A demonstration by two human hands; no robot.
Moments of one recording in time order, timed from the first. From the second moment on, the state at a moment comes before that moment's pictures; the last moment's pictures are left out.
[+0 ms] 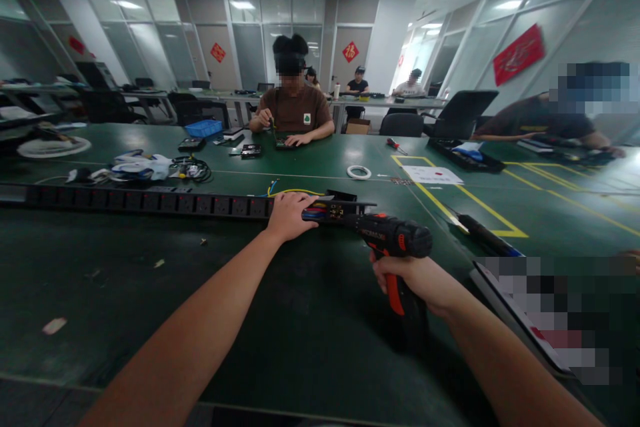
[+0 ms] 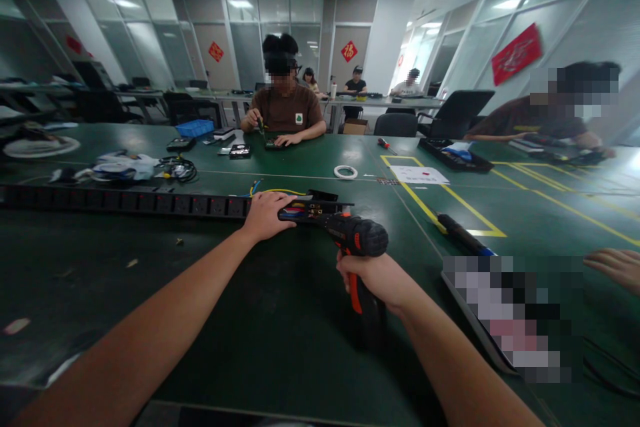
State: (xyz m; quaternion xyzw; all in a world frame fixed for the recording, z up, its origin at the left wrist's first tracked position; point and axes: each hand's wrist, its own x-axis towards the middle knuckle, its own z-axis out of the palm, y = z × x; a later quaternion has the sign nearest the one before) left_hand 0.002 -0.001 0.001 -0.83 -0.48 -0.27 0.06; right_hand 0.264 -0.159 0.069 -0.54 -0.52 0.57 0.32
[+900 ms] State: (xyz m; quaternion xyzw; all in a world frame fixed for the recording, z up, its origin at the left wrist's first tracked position) left_hand 0.001 0.001 0.000 -0.84 -0.48 -0.27 0.06; right_hand 0.264 -0.158 0.069 -0.54 -0.53 0.57 0.32
